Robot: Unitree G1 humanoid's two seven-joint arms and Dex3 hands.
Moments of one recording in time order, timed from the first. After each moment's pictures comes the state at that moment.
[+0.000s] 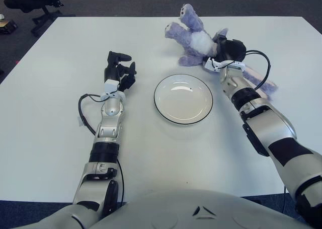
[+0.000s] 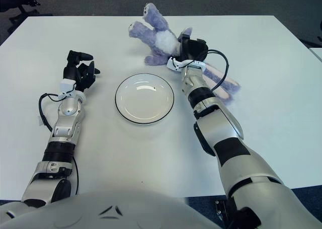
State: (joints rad) left arm -0.26 0.06 0.08 0.22 0.10 -0.20 0.20; right arm -0.95 -0.23 0.43 1.10 -0.73 0.12 -0.56
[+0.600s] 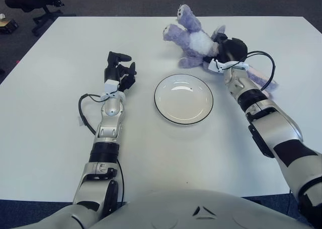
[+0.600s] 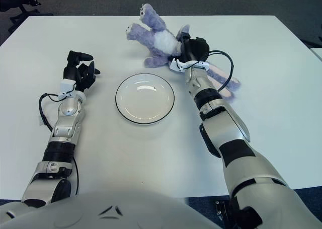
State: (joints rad) left arm -0.26 0.06 0.08 0.22 0.10 -0.20 0.20; right arm -0.91 -0.35 0.42 1.00 -0.71 -0.15 -0.56
